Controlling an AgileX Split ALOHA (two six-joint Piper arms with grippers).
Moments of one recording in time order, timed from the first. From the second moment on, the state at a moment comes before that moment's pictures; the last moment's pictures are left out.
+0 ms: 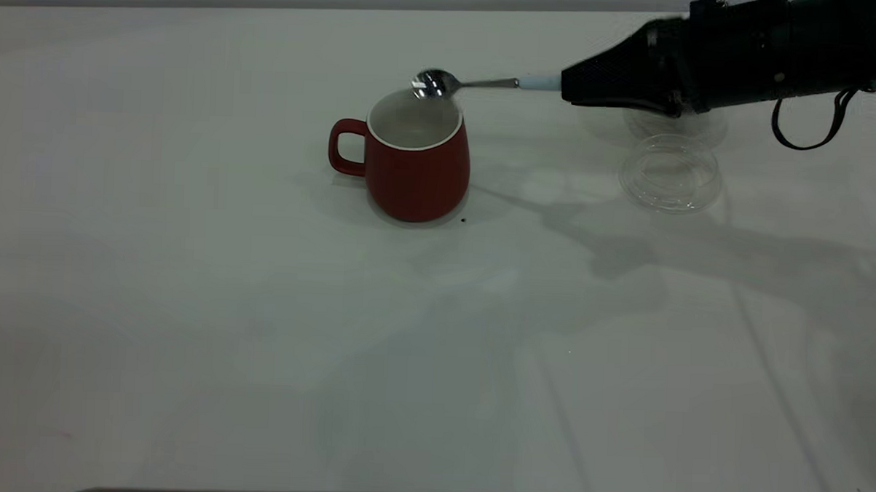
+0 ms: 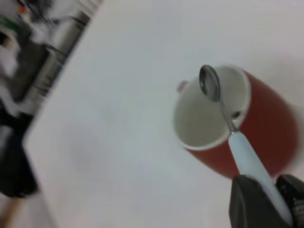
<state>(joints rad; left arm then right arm) -0.02 0.02 -0.48 0.03 1.13 -0.02 0.11 2.31 -1.07 1.77 1.00 -1.82</state>
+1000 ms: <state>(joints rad) -0.02 0.02 -0.48 0.03 1.13 -0.02 -0.26 2.05 -0.68 1.77 0.87 -1.29</state>
